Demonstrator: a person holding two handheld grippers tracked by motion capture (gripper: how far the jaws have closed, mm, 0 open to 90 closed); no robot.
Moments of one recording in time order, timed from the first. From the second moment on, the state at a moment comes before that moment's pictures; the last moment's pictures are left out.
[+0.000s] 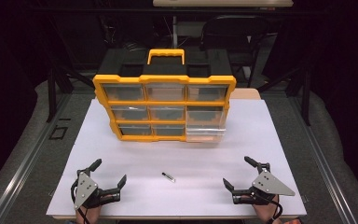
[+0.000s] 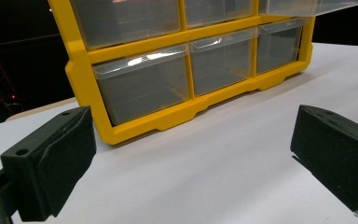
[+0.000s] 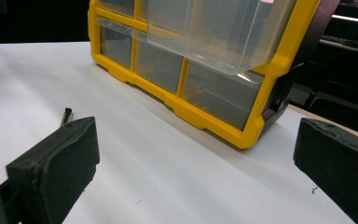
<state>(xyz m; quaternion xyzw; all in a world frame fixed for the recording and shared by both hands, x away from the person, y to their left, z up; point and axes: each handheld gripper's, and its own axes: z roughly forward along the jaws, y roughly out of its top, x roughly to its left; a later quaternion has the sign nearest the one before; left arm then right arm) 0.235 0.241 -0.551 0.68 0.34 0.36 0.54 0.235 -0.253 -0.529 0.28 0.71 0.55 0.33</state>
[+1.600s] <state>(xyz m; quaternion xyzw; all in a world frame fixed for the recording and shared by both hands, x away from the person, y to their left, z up) 0.239 0.241 -0.550 0.69 0.35 0.36 0.53 0.277 -0.171 -0.537 0.28 0.81 0.47 0.21</state>
